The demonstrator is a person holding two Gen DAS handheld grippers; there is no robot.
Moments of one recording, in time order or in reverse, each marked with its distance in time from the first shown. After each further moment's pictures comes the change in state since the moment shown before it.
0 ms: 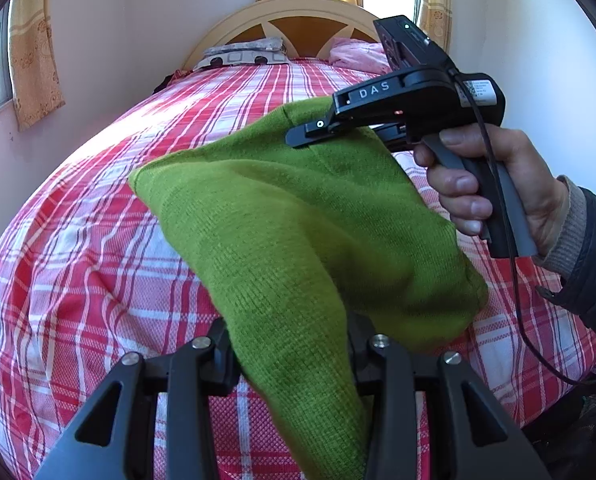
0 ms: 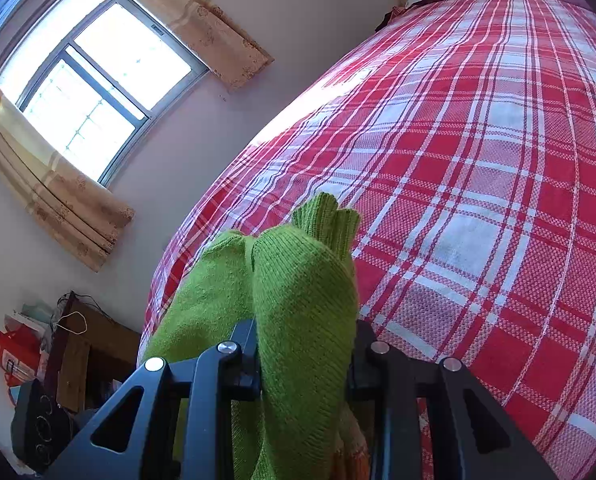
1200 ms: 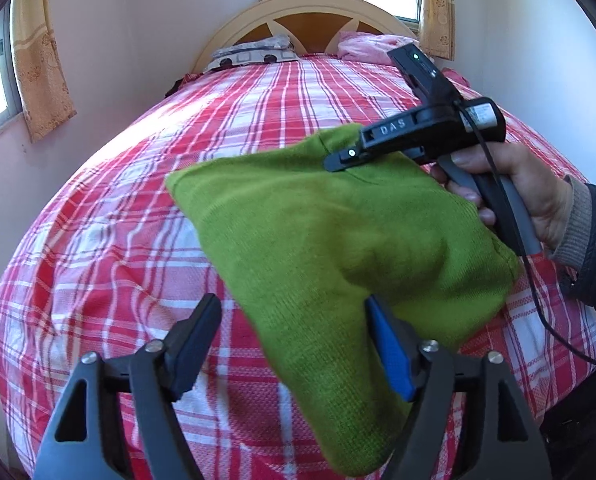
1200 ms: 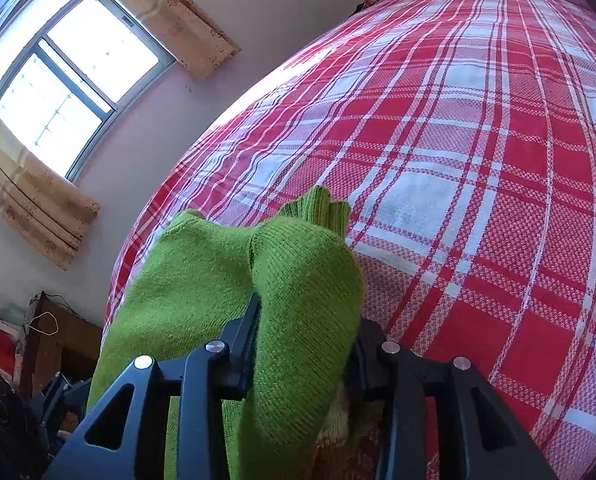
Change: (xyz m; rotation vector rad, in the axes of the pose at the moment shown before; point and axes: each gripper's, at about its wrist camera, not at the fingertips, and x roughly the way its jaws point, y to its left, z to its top) left arm -0.011 0.012 -0.010 0.050 -0.001 0.069; right arm 0.018 -0.034 -0.021 0.016 0.027 -0.118
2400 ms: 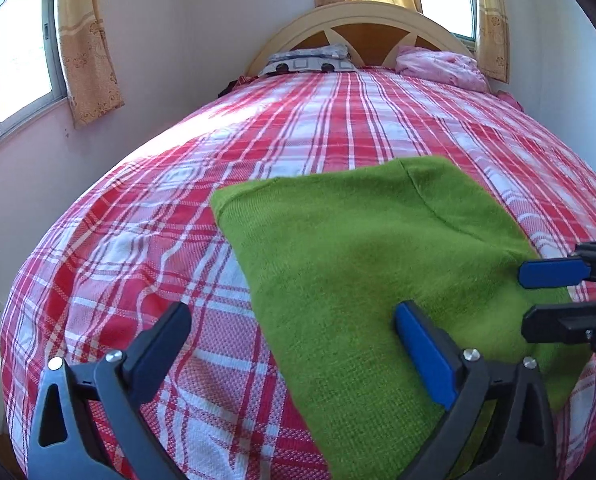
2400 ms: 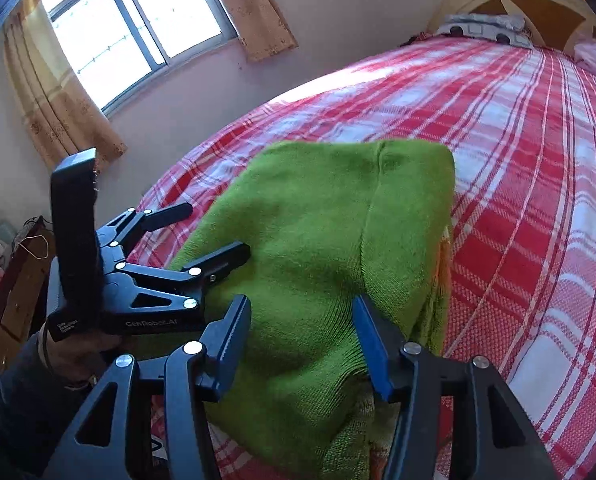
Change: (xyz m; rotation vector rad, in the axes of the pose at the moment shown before) left arm 0.053 0.027 0.020 -0.096 -0.037 0.145; right arm -0.059 0.082 -0.101 -0.233 -0.004 -0.035
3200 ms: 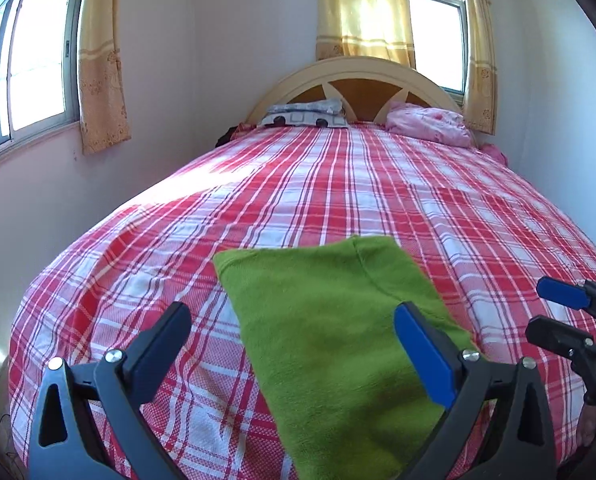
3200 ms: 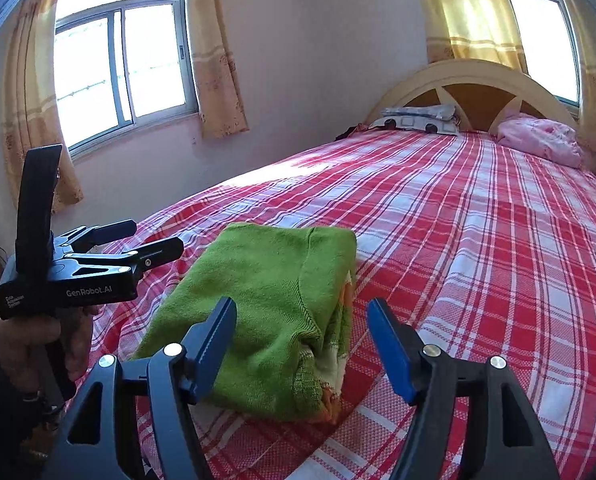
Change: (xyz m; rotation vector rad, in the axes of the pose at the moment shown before) left arm -0.089 -0.005 0.018 -0.067 -0.194 -0.050; right arm -0.112 0.051 -0.045 -0.063 -0.369 -0.307
